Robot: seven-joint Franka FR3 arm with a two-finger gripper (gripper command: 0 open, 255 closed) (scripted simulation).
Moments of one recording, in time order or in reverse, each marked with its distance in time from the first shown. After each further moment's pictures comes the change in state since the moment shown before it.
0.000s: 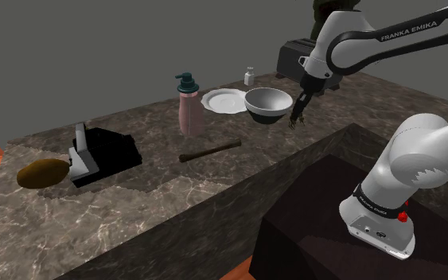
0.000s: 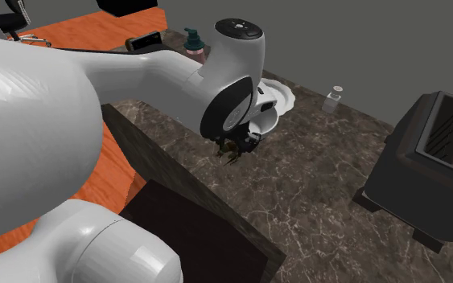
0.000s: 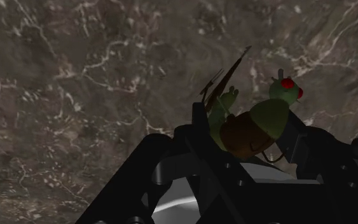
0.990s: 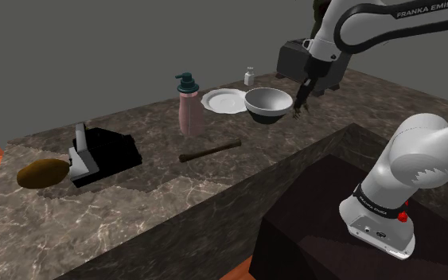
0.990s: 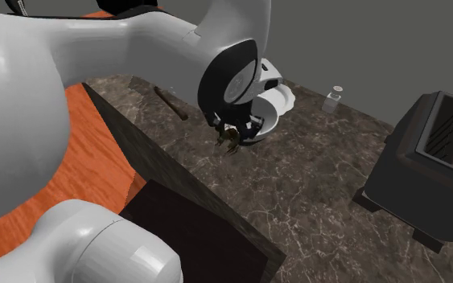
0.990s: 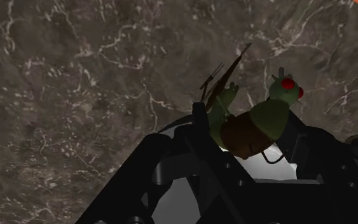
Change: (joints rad) arm 0.003 -0.047 0.021 0.109 0.010 -0.156 0.012
